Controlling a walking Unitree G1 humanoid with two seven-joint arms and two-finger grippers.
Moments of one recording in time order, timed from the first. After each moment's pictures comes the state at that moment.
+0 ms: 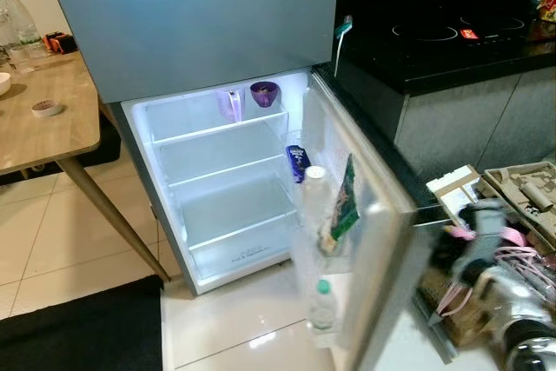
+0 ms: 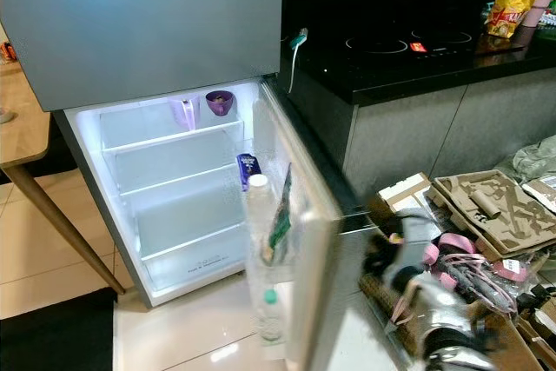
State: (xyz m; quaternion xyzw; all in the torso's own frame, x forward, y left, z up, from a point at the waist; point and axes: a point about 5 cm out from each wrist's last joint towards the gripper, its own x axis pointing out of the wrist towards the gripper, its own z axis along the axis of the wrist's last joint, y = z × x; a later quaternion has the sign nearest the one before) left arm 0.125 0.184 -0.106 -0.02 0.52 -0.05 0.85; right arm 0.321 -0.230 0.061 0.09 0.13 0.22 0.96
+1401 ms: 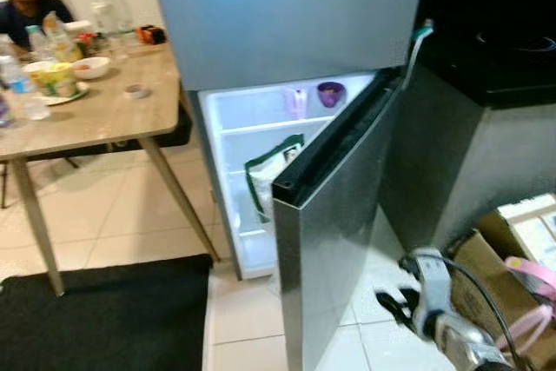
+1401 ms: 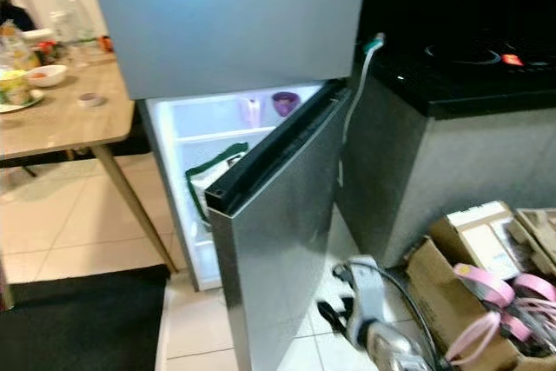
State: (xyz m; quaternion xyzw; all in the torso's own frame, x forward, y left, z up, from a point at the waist) left arm 0.124 0.182 -0.106 -0.02 0.52 -0.05 0.85; right arm 0.259 -0.223 -0.023 0.05 0.33 0.10 0.94
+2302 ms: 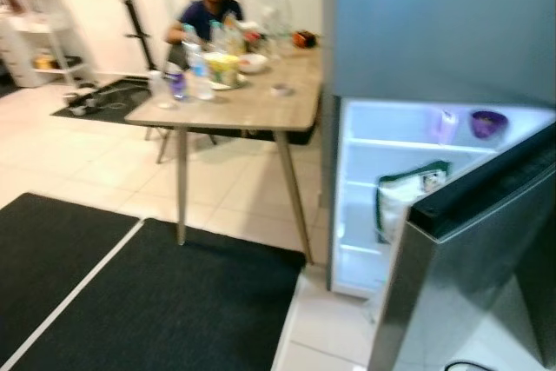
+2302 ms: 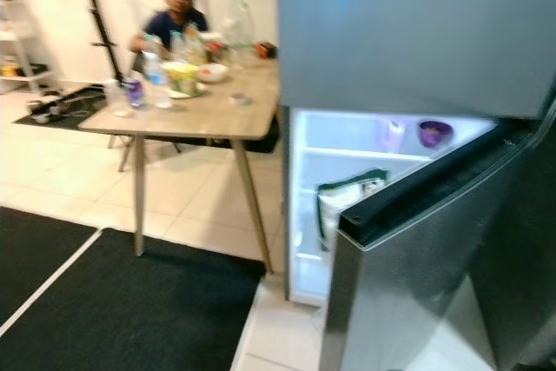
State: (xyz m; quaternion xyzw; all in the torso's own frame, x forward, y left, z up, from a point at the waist) left arm 0.123 0.176 -0.107 -0.03 0.52 -0.06 0.85; right arm 0.141 -0.273 -0.082 -0.03 0.53 -0.07 0.85
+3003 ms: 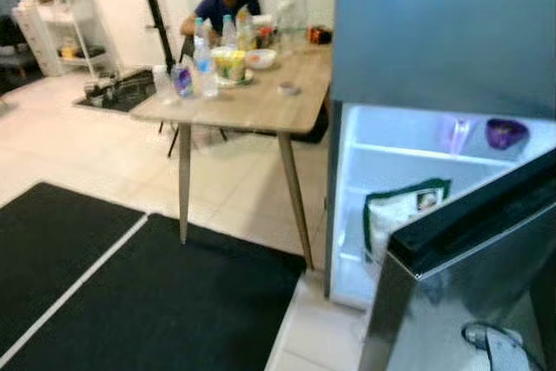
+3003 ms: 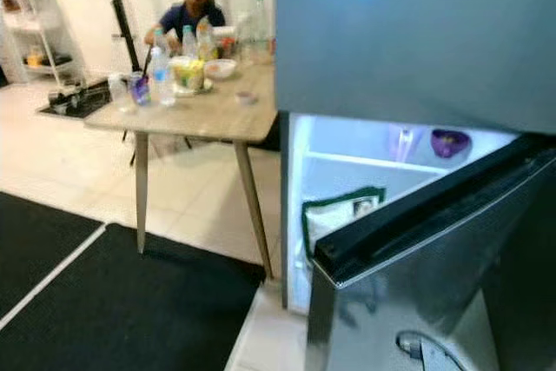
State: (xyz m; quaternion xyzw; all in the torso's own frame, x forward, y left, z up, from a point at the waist) left arm 0.122 0.178 -0.107 -0.02 0.53 -0.05 0.85; right arm 0.207 -0.289 -0.042 0.03 0.39 -0.13 0.91
